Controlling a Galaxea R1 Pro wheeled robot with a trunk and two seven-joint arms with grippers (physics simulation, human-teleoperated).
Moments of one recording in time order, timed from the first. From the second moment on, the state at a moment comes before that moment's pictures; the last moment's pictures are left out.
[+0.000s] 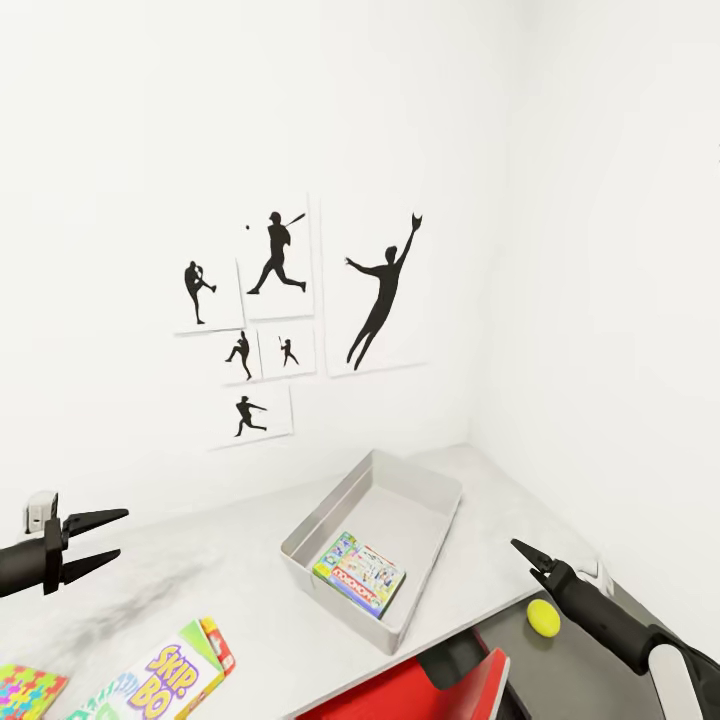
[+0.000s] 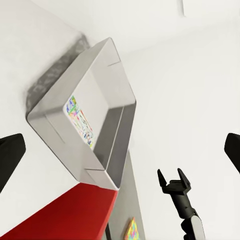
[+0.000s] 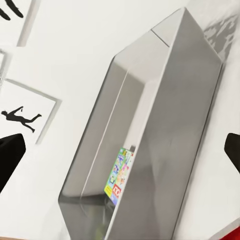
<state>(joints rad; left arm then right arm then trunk) -0.21 0.82 0.03 -1.20 1.65 1.03 -0.36 -0.21 -0.07 -0.54 -1.23 -0.54 0.78 0.65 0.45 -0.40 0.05</state>
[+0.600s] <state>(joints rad) -0.21 0.81 0.03 -1.19 1.65 1.03 -0.36 -0.21 -0.07 -0.54 -1.23 -0.54 0.78 0.65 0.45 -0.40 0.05</state>
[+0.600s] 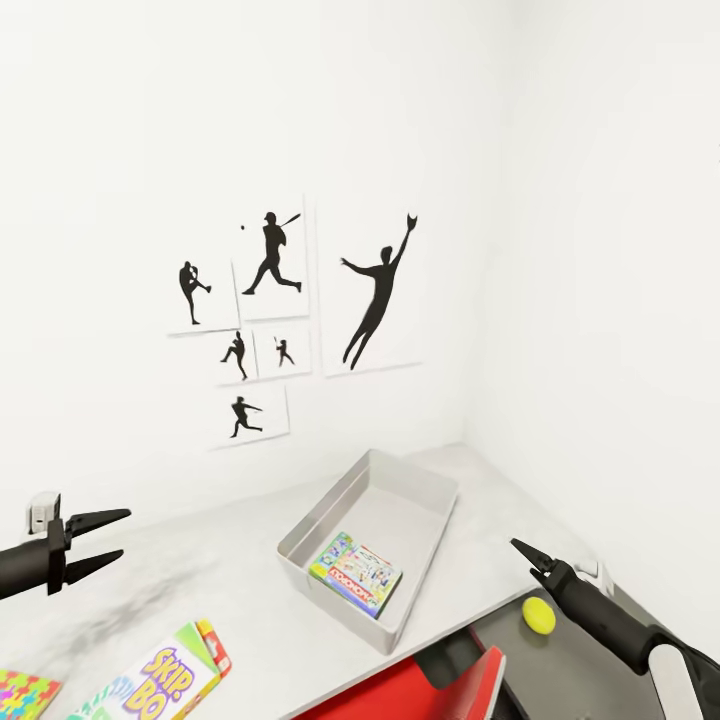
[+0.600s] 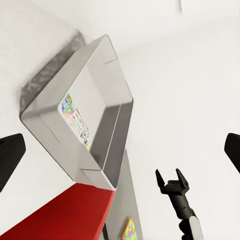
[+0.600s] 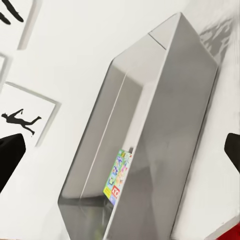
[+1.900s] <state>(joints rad) -0.21 0.81 0.04 -1.19 1.65 1.03 -0.36 -0.21 -0.07 -0.55 -1.23 -0.54 0.78 0.64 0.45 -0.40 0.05</state>
